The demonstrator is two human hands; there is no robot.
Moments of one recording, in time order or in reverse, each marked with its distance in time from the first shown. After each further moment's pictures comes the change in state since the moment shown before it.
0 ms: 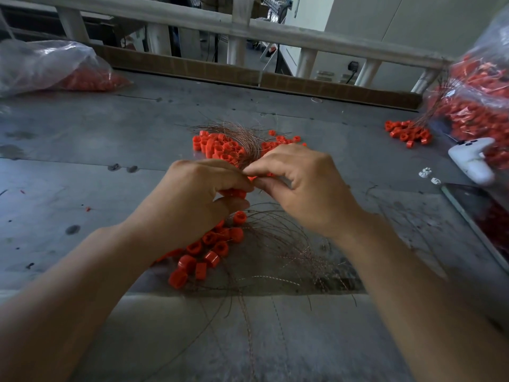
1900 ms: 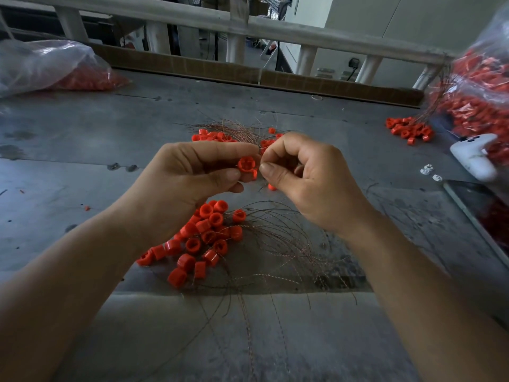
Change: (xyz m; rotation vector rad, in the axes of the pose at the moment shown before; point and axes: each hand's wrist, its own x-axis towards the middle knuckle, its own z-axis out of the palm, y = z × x) left_hand 0.001 -0.001 -0.003 -1.028 0.031 -0.290; right_hand -0.004 -0.010 -0.013 0.380 -0.046 0.314
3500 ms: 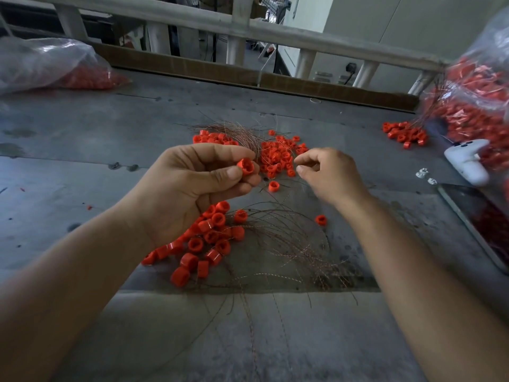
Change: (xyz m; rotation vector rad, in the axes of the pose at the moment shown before) left_hand 0.000 0.002 0.004 -0.360 0.060 -0.200; right_hand 0.020 0.078 -0.013 -0.462 0.152 0.374
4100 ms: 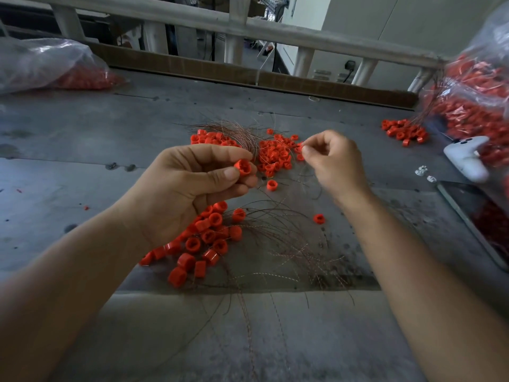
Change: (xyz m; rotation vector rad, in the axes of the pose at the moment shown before) left_hand 0.000 0.000 0.001 0.042 0.002 -0.005; right_hand 0.006 -0.003 -0.003 0.330 0.171 0.051
